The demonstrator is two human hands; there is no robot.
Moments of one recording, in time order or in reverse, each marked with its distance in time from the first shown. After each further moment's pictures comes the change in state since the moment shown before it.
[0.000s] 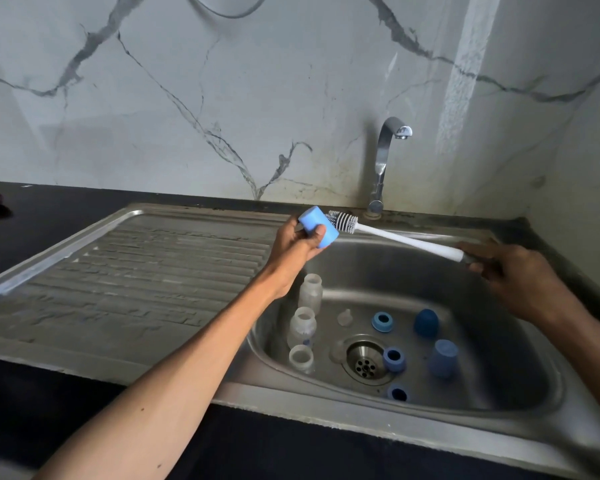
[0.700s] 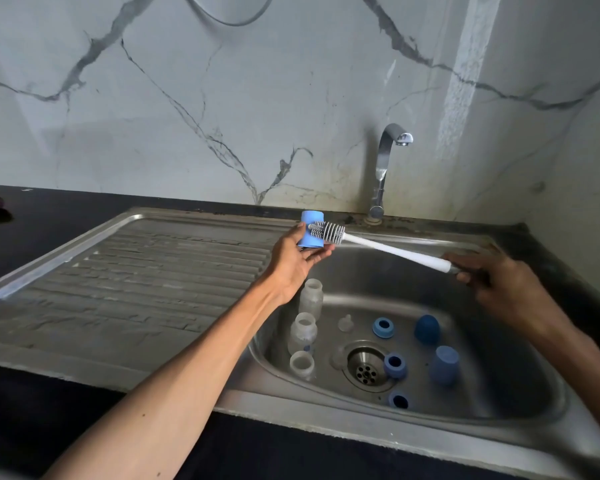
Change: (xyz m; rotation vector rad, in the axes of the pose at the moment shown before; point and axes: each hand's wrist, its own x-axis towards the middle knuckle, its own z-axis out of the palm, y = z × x) left_hand 0.000 0.007 0.002 -0.359 0.097 -0.237; right_hand -0.011 -0.023 0.006 0.025 -0.022 0.011
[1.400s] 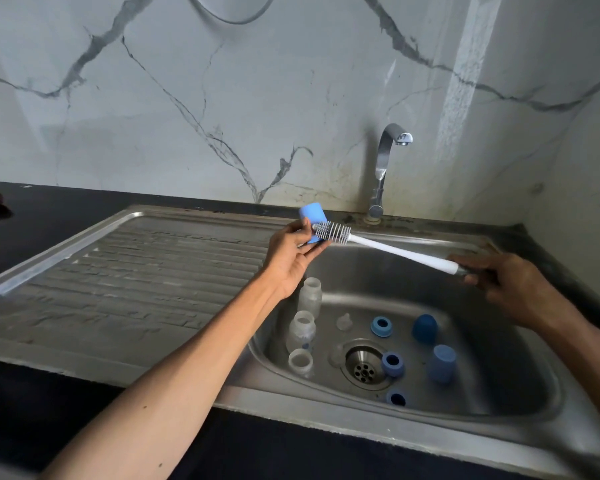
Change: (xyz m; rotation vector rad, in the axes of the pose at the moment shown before) left_hand -0.005 0.007 0.004 -0.089 0.011 0.036; right_hand 0.004 0.005 -0.012 0.016 -0.073 -0.017
